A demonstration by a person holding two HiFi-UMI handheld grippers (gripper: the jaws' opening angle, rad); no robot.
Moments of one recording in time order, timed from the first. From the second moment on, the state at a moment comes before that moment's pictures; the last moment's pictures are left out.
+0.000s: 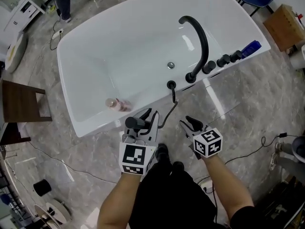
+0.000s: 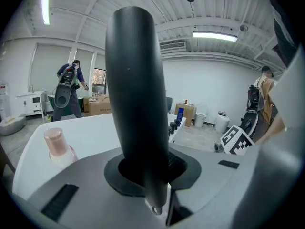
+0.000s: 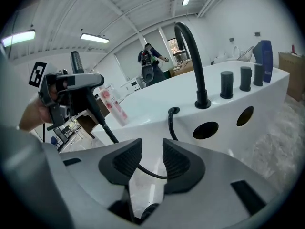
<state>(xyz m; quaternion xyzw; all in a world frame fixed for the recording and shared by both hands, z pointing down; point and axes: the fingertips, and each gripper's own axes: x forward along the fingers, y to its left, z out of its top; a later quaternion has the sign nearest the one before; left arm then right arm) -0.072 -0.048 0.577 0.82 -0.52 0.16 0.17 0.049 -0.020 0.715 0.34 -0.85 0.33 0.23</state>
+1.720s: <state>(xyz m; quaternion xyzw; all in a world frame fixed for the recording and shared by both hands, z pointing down) -0.071 -0.126 0.456 0.85 -0.51 0.11 0.12 0.023 -0.081 0.724 0.27 -0.81 0.35 0.39</state>
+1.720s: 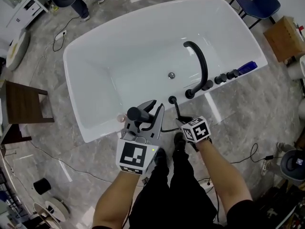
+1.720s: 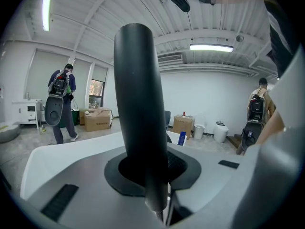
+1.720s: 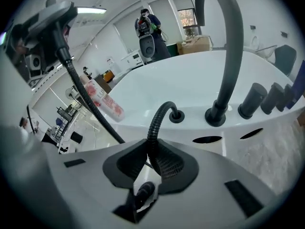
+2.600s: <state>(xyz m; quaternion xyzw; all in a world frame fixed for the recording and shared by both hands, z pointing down) -0.087 -0.146 0.457 0.81 -0.55 0.13 0.13 0.012 -0.112 0.769 0.24 -0.78 0.40 0.42</state>
